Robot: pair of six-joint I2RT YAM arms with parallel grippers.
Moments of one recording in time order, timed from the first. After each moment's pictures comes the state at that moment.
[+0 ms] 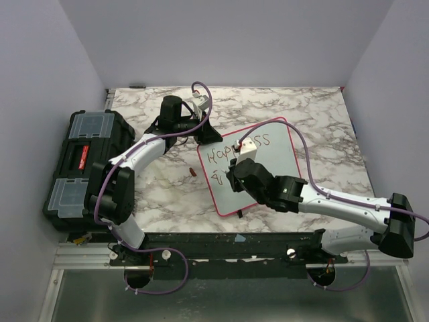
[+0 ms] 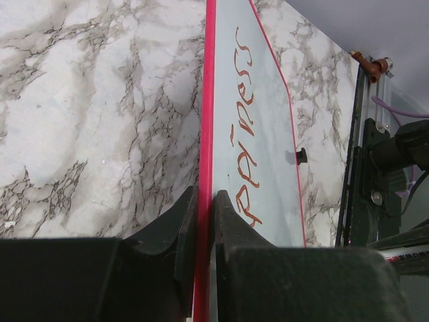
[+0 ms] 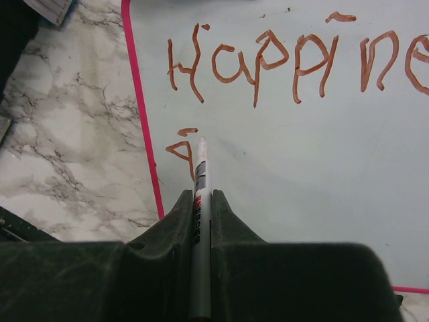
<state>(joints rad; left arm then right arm) -0.34 1.67 1.18 0.06 0.93 -0.10 1.15 1.25 0.97 -0.31 0.55 0.50</state>
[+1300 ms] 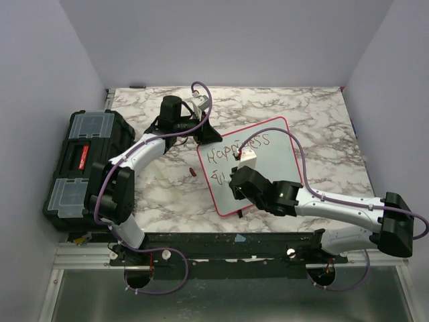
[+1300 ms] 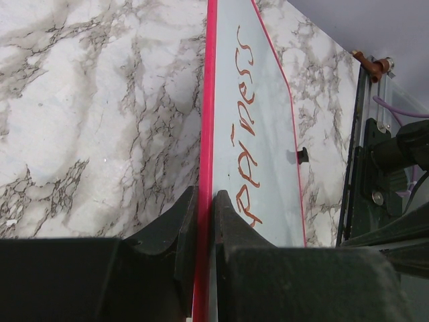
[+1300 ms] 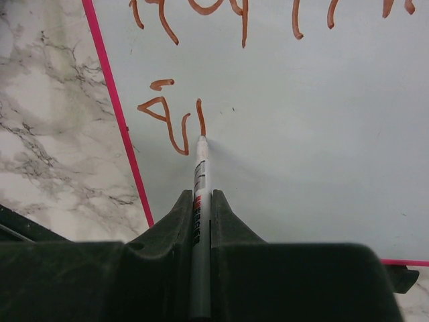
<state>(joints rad) -0.34 1.67 1.18 0.06 0.93 -0.10 1.15 1.27 0.89 -0.32 0.54 0.56</state>
